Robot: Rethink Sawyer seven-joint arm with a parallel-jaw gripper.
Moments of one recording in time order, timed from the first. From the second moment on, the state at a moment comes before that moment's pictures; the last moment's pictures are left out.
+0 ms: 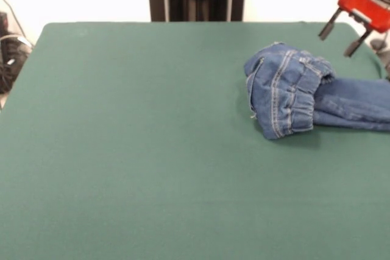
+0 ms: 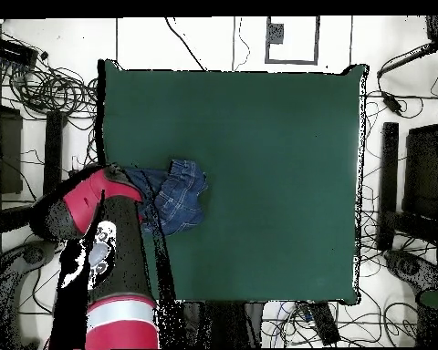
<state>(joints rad) 0.32 -0.52 0.02 1.41 -0.41 0.94 2.94</state>
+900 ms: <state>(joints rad) 0.34 -0.37 -0.01 1.38 -0.42 0.80 2.94</state>
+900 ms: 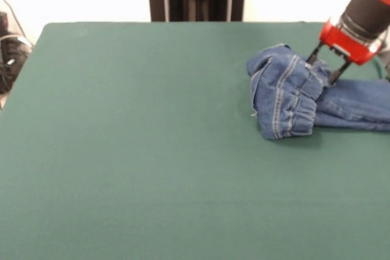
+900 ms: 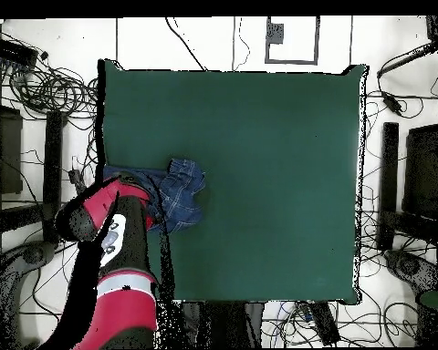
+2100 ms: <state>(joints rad) 0.34 -0.36 -0.03 1.36 -0.40 0.82 2.94</state>
